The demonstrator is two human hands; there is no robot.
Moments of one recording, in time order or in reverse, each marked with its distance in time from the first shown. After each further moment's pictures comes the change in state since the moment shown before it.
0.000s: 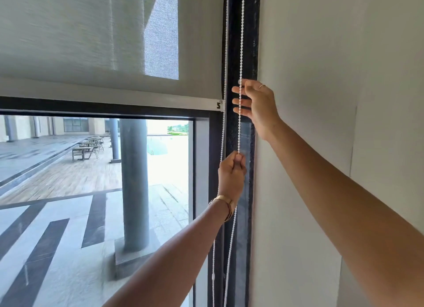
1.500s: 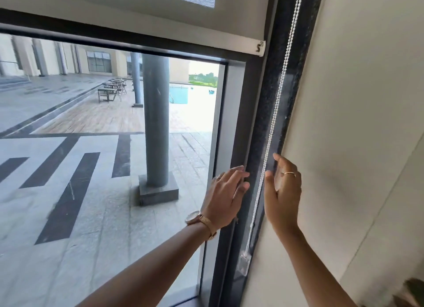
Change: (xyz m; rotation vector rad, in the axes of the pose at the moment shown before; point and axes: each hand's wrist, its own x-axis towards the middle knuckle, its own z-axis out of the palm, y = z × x) left_hand -0.126 -0.054 -0.096 0.821 -0.150 0.130; right_hand -0.204 0.159 -0.026 -0.753 0.211 -0.135
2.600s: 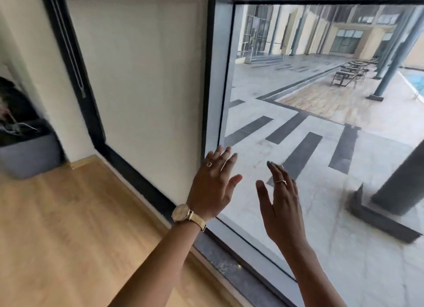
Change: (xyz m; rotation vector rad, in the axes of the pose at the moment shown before) left_hand -0.535 -0.099 -0.694 1.036 0.292 -0.674; right_hand -0.493 -0.592 0.263 0.510 -1.006 -0.415
